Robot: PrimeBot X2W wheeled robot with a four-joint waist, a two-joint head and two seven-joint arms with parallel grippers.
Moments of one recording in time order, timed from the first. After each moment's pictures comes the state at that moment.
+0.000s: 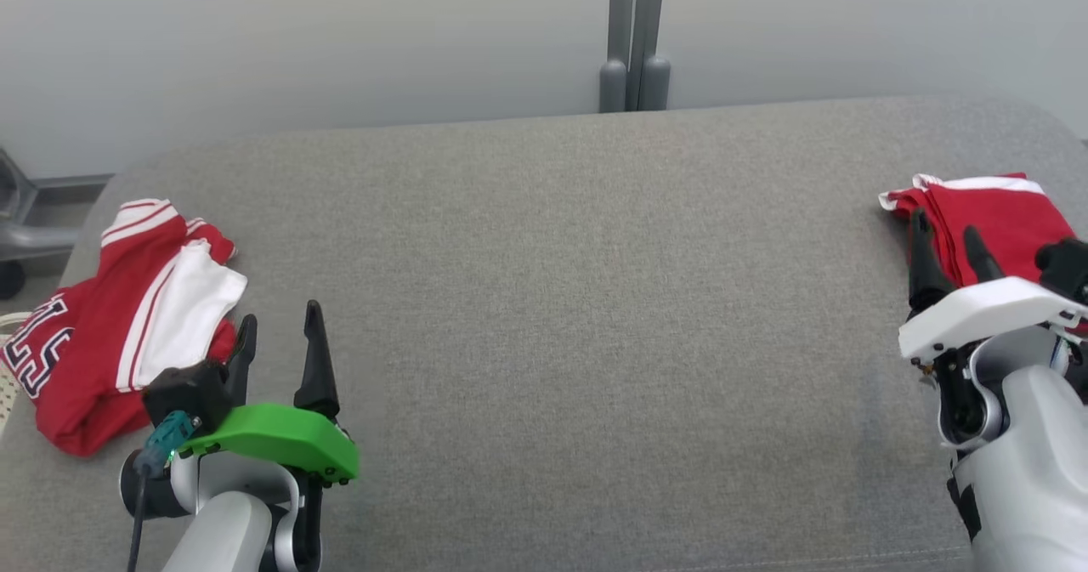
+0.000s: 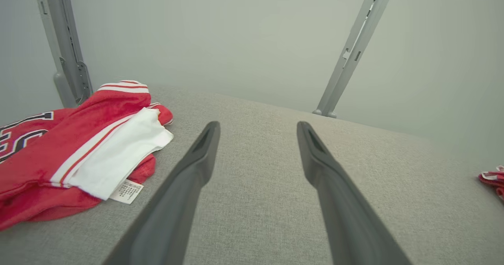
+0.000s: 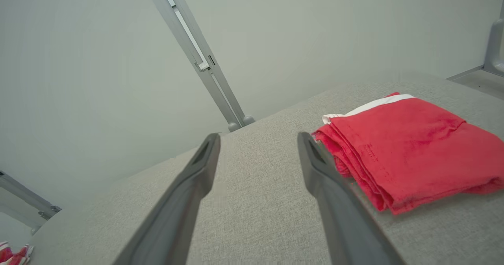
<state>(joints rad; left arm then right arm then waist) -0.23 0.23 -0.35 0.29 -0.63 0.20 -0.19 -0.48 -0.16 -0.14 0.63 0.48 0.13 -0.12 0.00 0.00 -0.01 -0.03</state>
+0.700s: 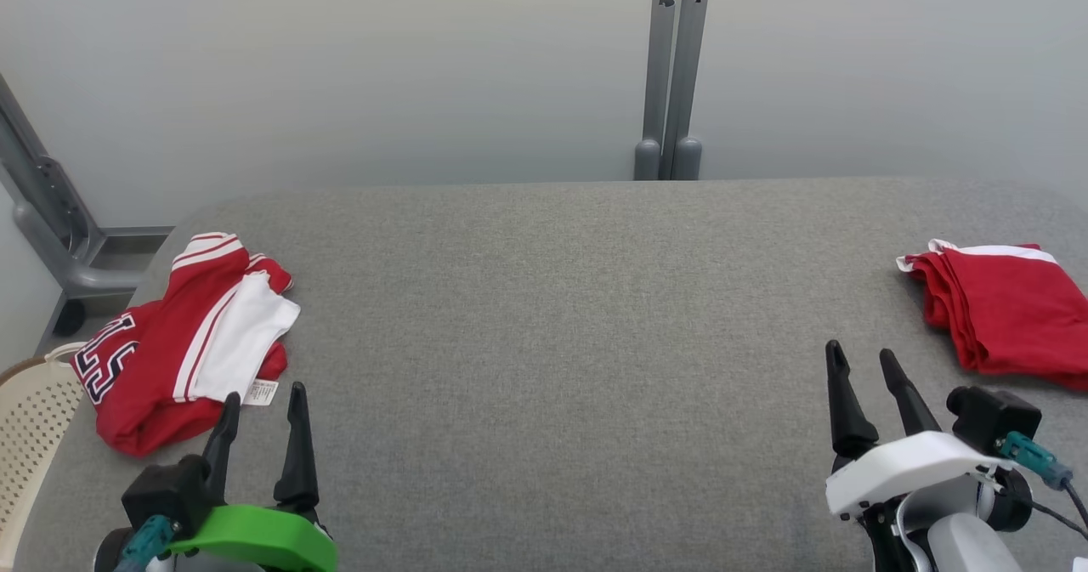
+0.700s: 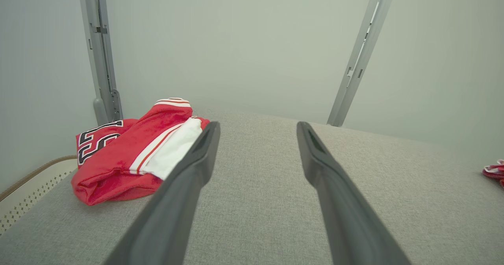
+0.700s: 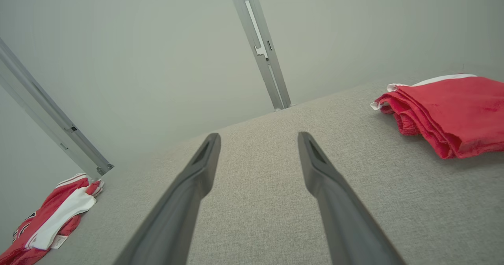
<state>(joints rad) -0.07 0.26 -0.26 0.28 -0.54 0.09 -0.26 -0.14 -0.05 -0.03 0.38 0.43 0.13 -0.19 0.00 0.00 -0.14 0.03</state>
